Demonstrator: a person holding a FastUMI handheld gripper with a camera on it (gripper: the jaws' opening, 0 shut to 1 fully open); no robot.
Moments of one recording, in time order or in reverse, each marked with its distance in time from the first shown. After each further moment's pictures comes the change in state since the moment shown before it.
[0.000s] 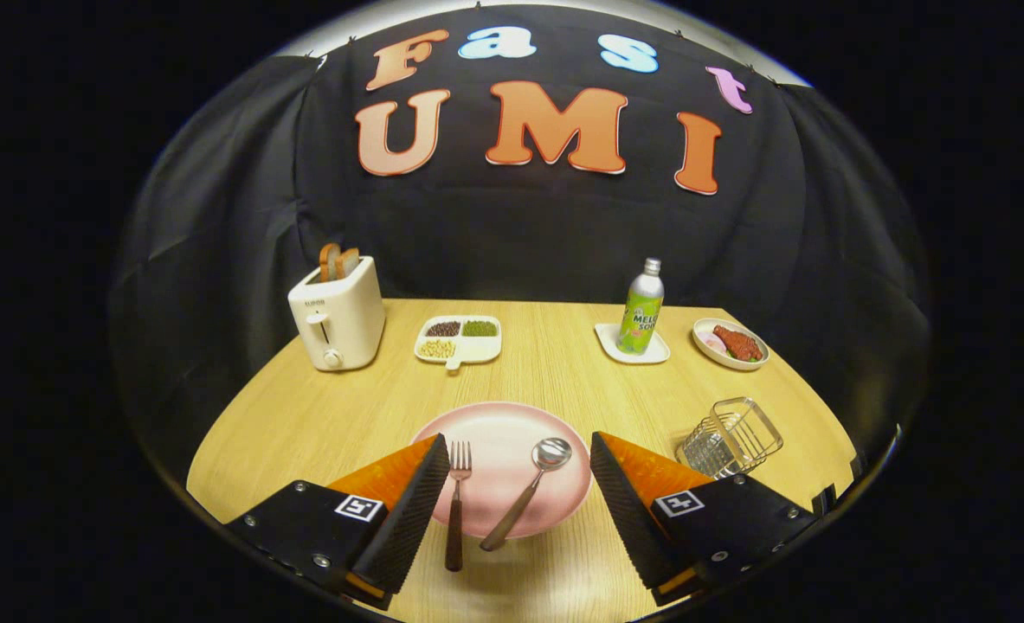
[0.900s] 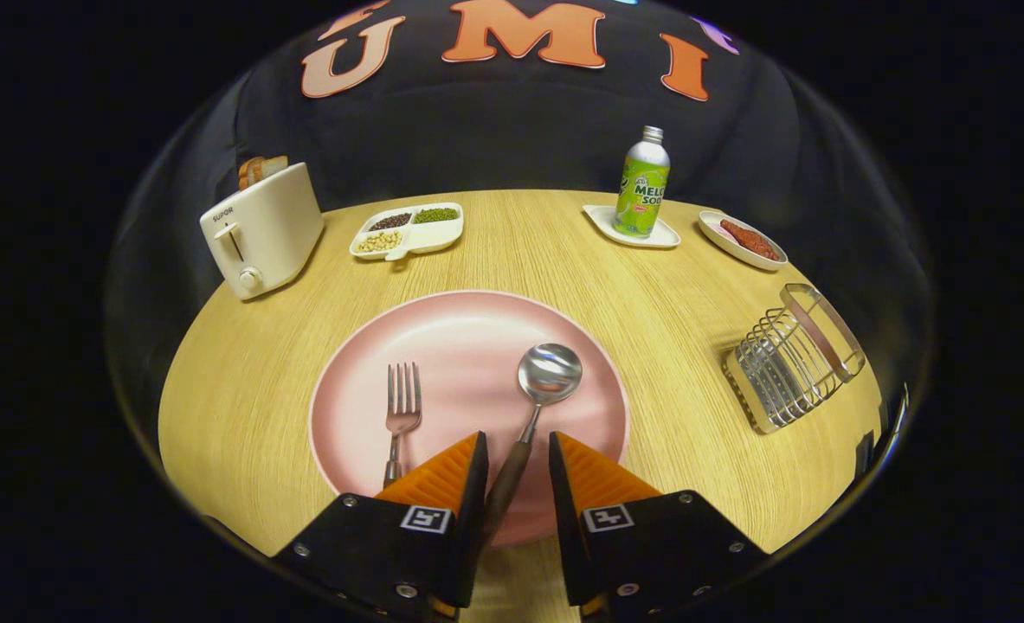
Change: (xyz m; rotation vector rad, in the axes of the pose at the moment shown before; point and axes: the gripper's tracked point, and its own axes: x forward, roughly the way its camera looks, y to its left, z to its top) arm 0.071 -0.005 -0.094 0.070 0.290 -0.073
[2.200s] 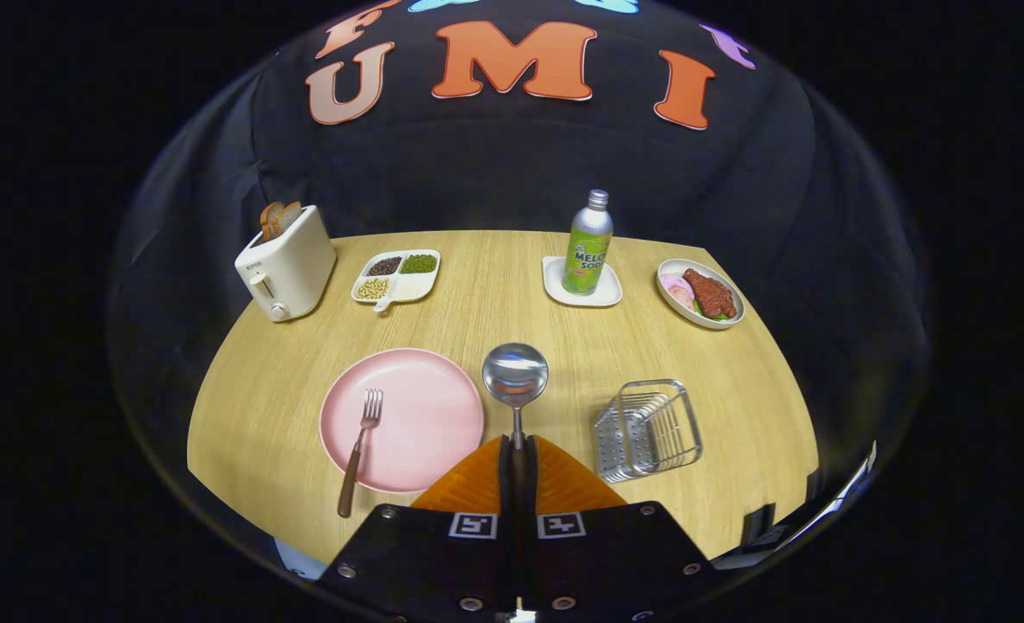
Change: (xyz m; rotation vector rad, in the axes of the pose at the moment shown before) arm -0.100 -0.128 0.085 -0.109 0.009 0.063
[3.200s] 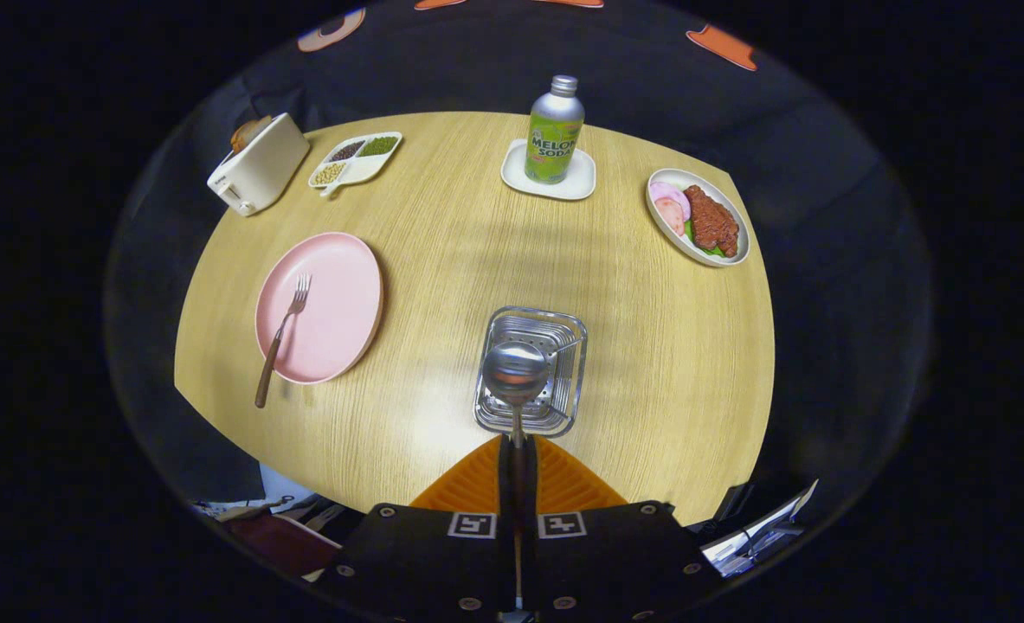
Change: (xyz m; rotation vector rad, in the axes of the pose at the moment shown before) arm 0.020 -0.108 -0.040 -0.177 0.511 0.069
